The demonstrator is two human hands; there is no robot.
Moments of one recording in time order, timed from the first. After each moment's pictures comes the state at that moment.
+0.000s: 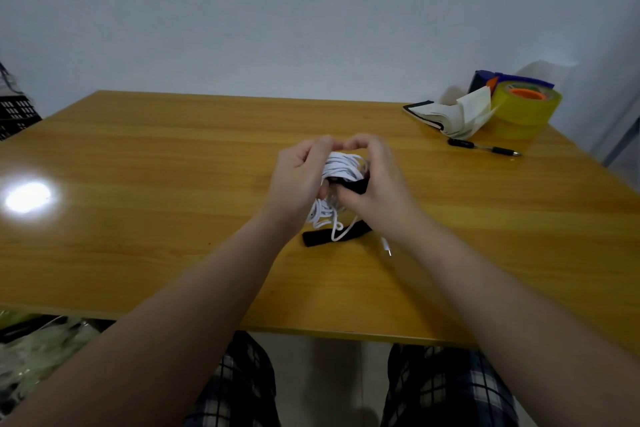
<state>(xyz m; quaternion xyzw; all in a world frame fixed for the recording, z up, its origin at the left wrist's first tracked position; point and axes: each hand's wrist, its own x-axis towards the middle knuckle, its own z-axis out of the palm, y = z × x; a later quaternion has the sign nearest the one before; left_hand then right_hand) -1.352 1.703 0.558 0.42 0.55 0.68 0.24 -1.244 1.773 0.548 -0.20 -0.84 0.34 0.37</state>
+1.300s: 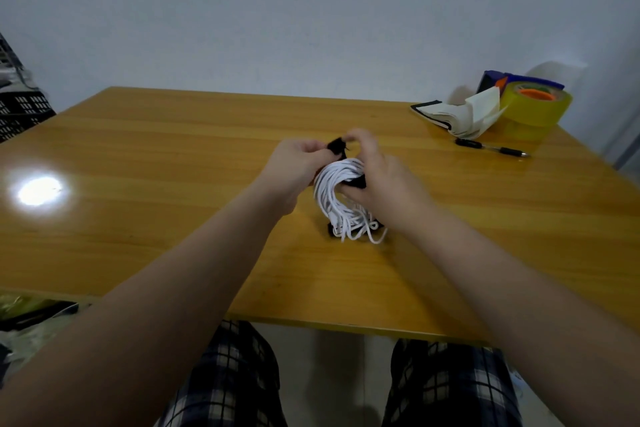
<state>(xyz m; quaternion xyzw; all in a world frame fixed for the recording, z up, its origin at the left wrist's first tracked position) -1.375 1.700 0.573 0.37 0.64 0.59 0.33 -1.243 1.769 0.567 -0.24 -0.93 0.16 0.23</state>
